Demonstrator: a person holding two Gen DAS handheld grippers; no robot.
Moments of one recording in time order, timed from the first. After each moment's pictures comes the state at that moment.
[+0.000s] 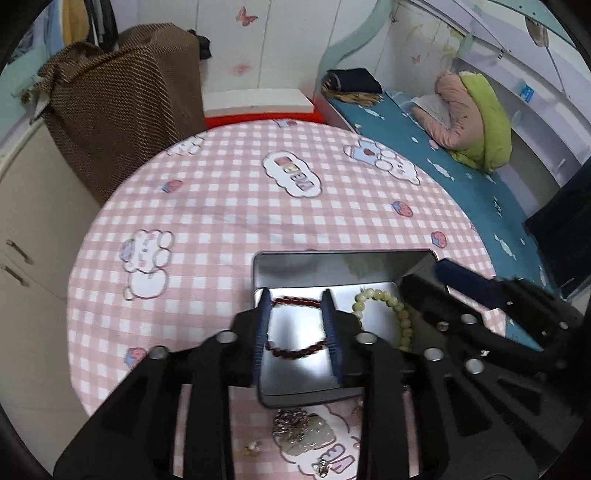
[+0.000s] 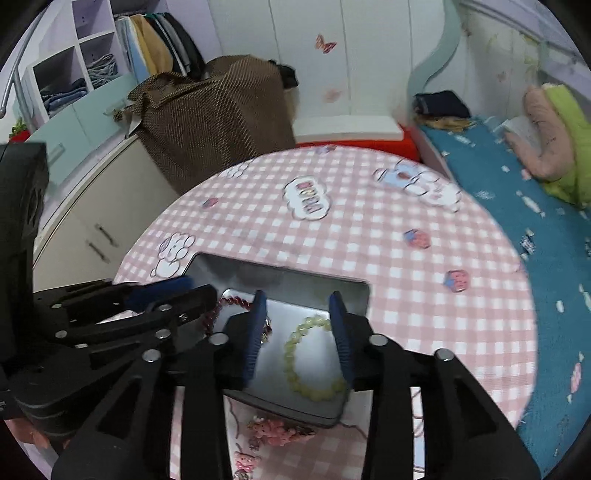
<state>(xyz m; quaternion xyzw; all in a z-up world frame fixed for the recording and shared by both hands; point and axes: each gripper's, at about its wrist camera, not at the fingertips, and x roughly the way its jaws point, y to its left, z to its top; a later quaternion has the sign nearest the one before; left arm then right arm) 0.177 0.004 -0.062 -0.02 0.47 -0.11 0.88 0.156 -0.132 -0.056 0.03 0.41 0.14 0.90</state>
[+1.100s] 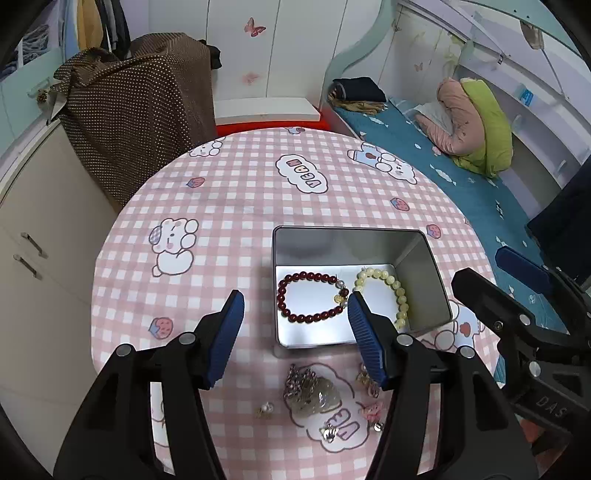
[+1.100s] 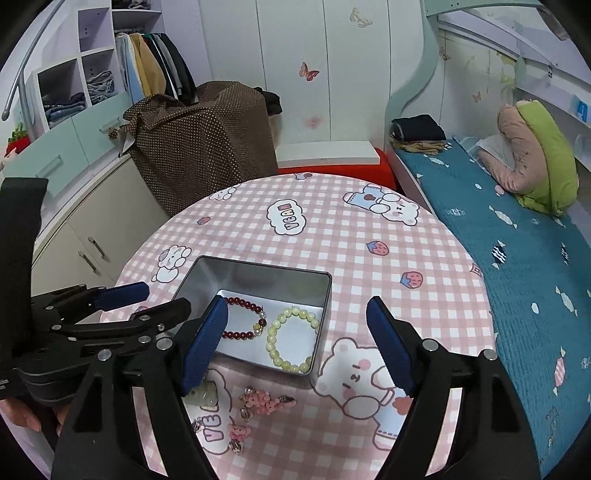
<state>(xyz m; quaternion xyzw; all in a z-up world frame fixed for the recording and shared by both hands) 0.135 0.013 -0.047 -0.02 0.46 -0.09 0.88 0.109 -0.143 -0.033 0.01 0.38 0.11 0.92</state>
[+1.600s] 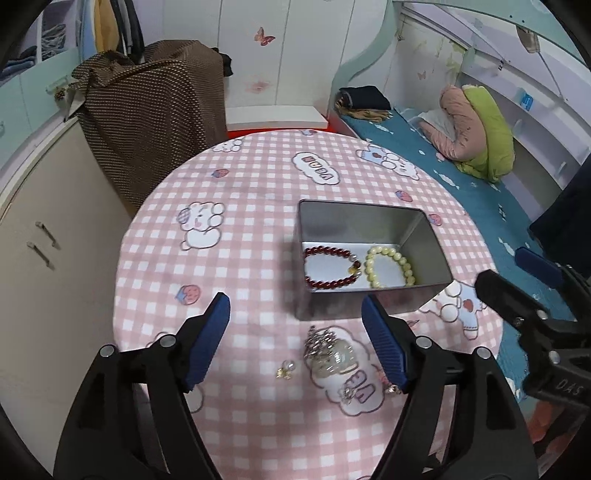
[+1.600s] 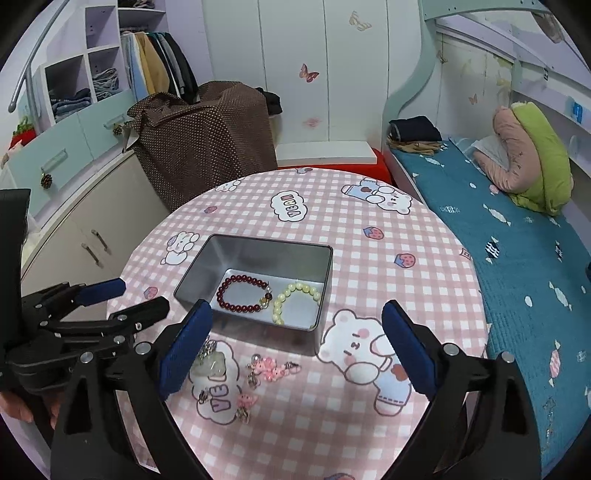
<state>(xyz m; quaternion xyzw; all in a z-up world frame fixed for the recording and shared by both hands) 0.089 0.035 -0.045 -0.02 0.44 -0.08 0.89 0.071 -0.141 -0.031 0.01 0.37 0.11 0.92</state>
